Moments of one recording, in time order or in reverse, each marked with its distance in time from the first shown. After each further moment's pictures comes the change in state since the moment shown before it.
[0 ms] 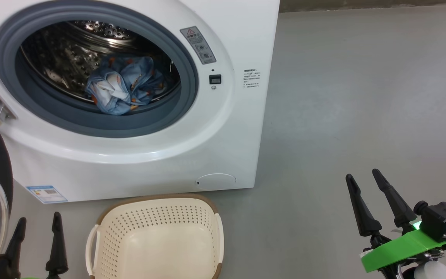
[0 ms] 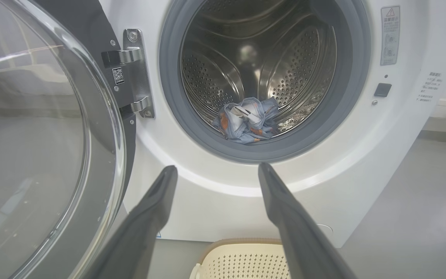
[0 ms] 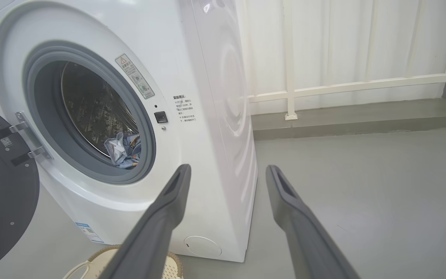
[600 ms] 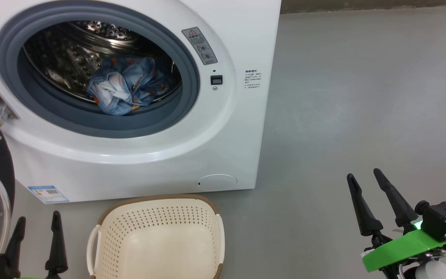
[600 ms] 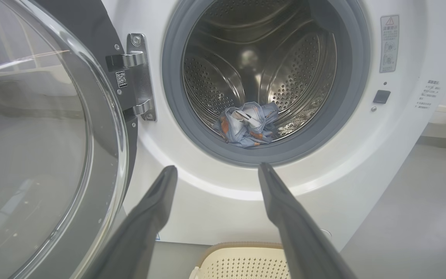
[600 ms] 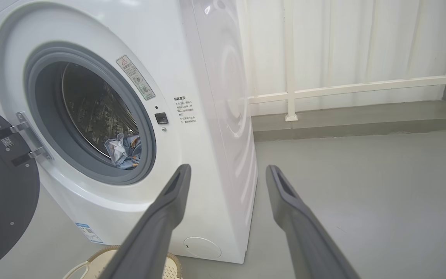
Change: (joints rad) left arm 0.000 0.000 -0.003 -0.007 -0.017 0.000 0.000; right arm 0.000 -0.003 -0.002 -0.001 0.000 0.000 0.000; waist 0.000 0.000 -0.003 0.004
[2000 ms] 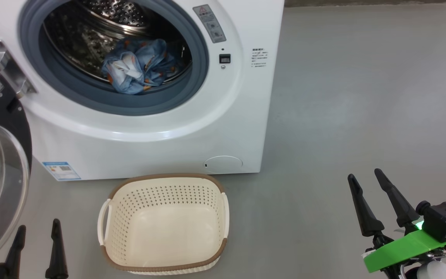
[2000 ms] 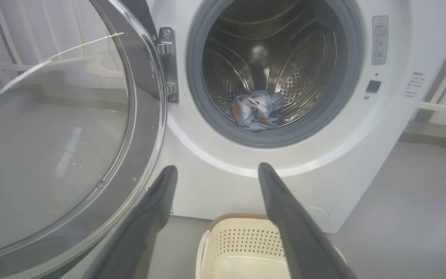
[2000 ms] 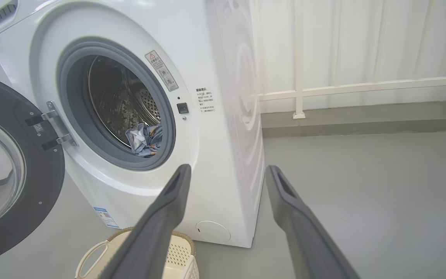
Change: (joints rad) left arm 0.040 -0.005 -0.001 -0.021 -0.017 0.000 0.000; right arm 0.003 -0.012 0.003 -0.005 0.000 0.000 0.000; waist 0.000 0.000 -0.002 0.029
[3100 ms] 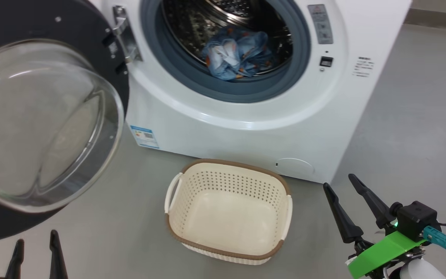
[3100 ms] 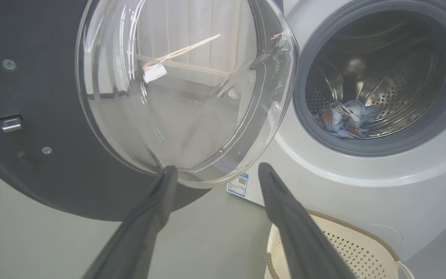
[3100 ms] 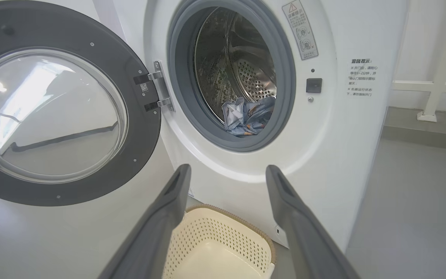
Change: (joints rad) left arm 0.039 -0.079 0.068 -0.030 0.020 0.000 0.000; right arm -0.054 -0.038 0.143 0.040 0.002 0.000 0.000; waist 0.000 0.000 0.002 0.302
